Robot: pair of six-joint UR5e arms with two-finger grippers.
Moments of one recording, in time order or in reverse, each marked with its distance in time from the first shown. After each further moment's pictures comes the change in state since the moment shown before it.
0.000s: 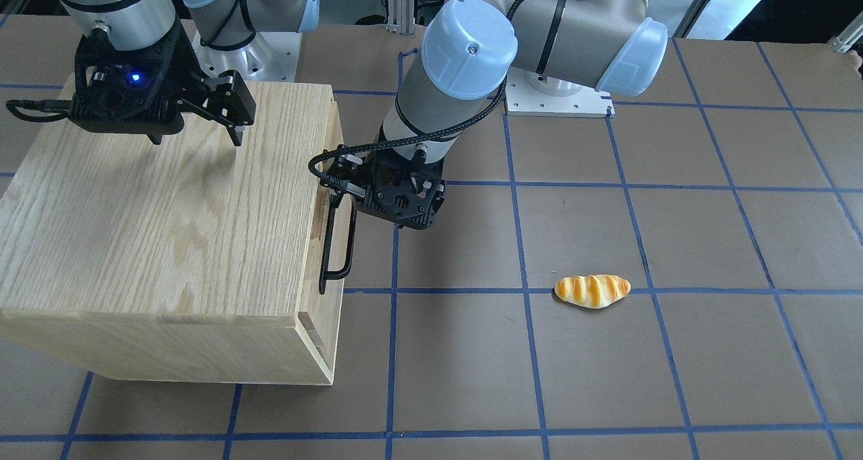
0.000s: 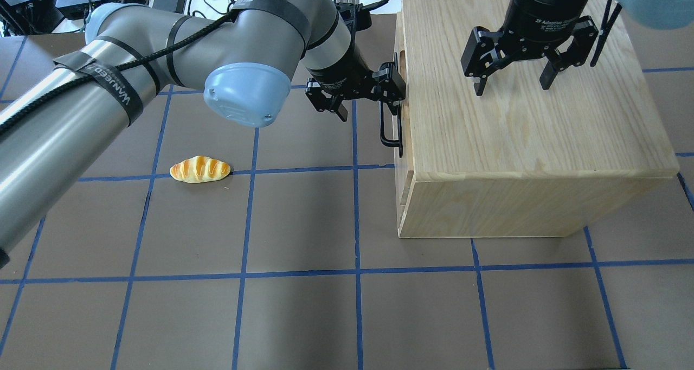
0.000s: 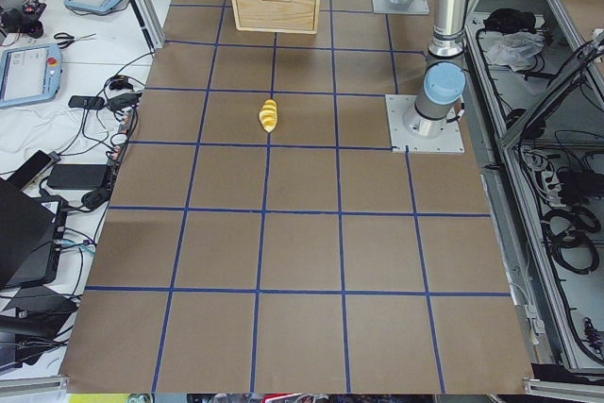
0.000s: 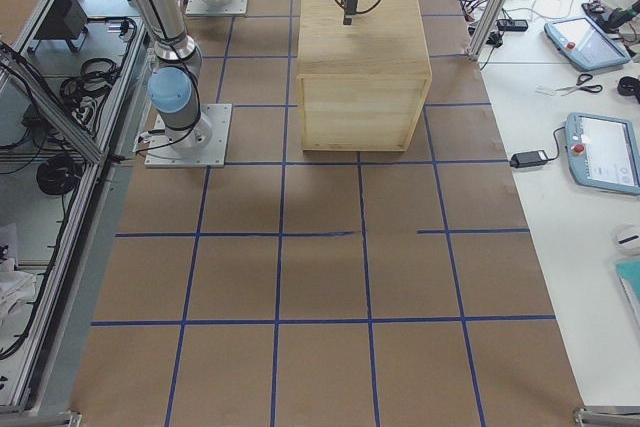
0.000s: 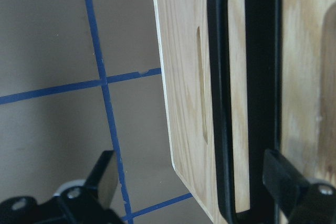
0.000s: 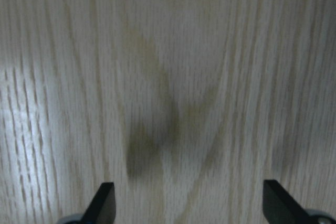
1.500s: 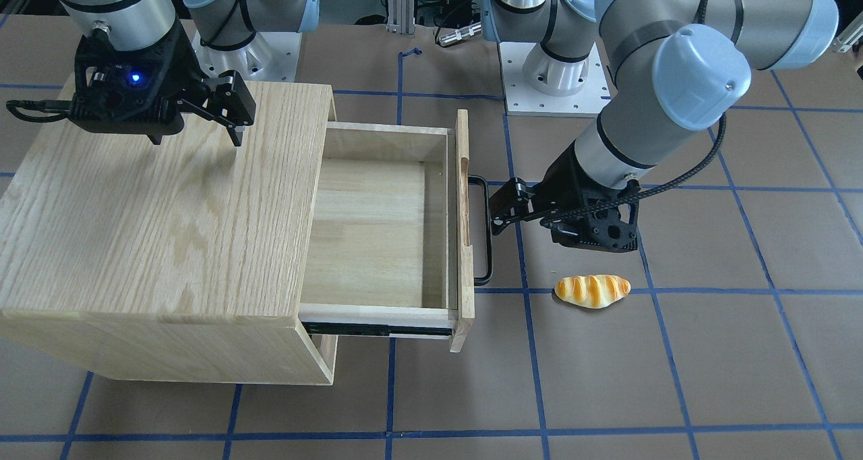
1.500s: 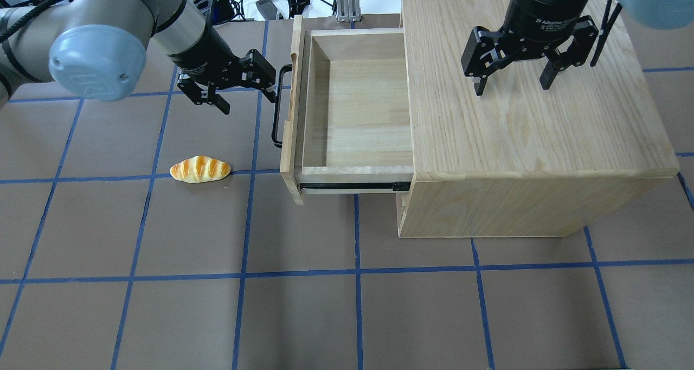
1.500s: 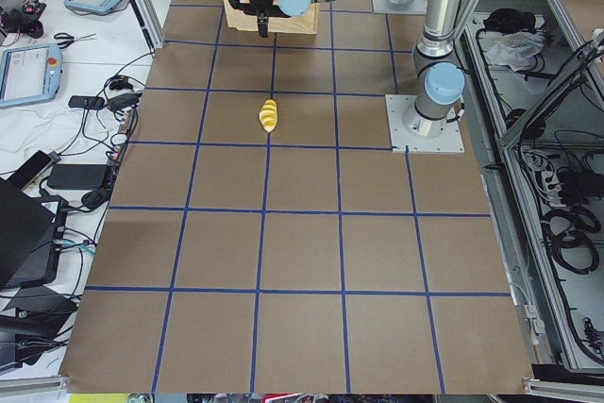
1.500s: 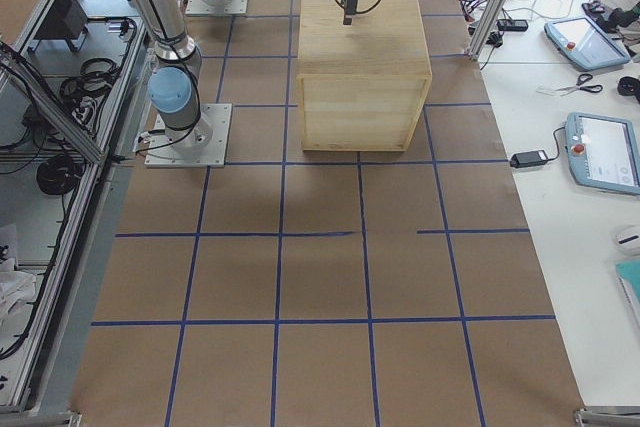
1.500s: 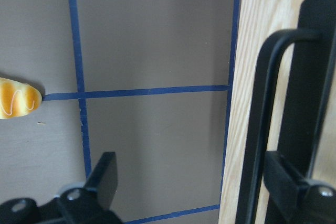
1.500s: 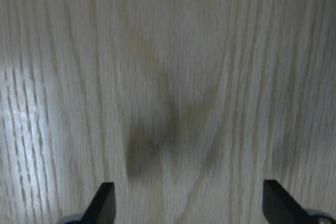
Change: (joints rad) left arm 0.352 0.116 -0.081 -0.167 0.060 0.197; right arm 0.000 0.000 0.000 0.000 0.000 0.000
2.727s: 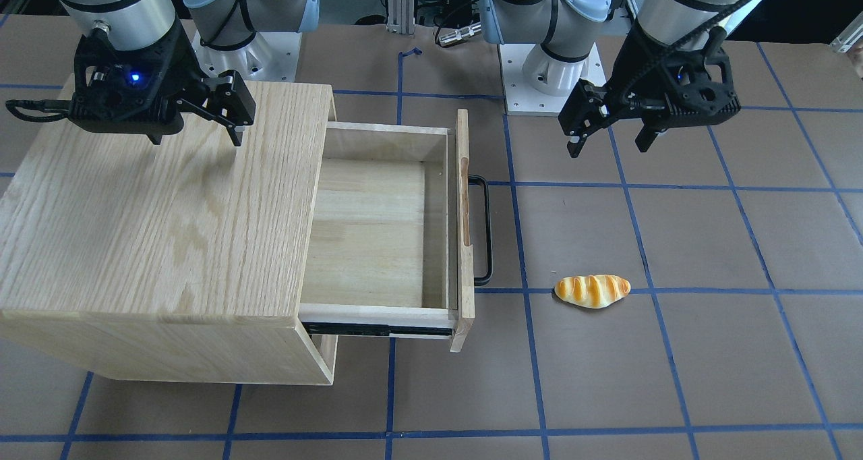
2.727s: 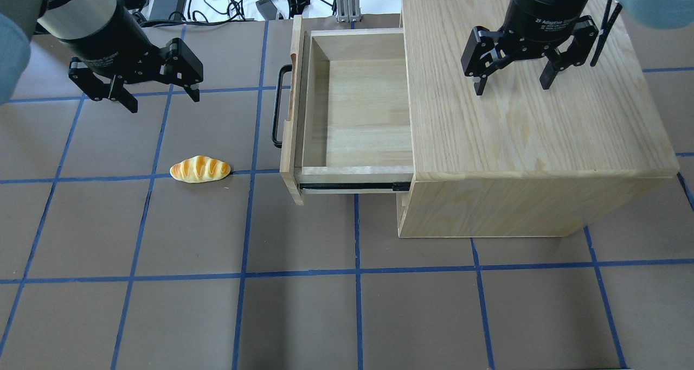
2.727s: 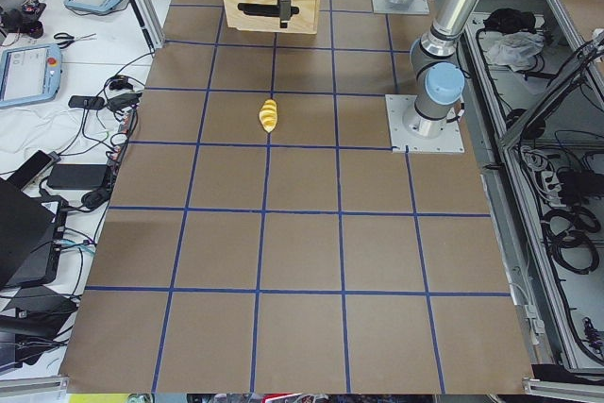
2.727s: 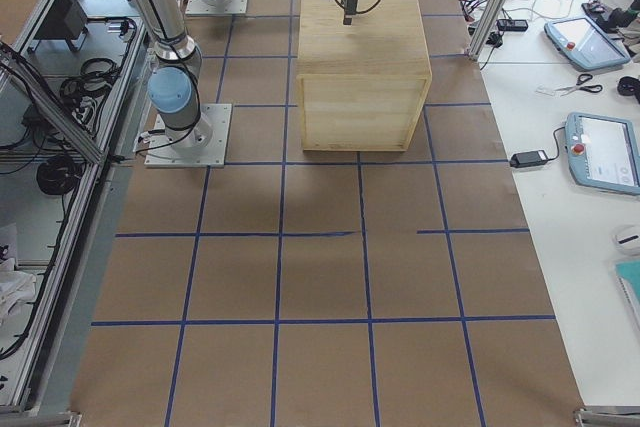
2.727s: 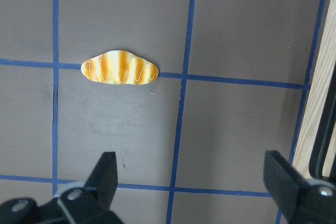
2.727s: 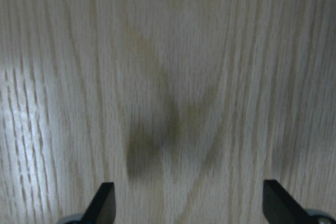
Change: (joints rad) left arm 0.017 0.230 0.025 -0.182 0.261 -0.088; right arm 0.000 0.000 -0.001 0.000 0.000 0.001
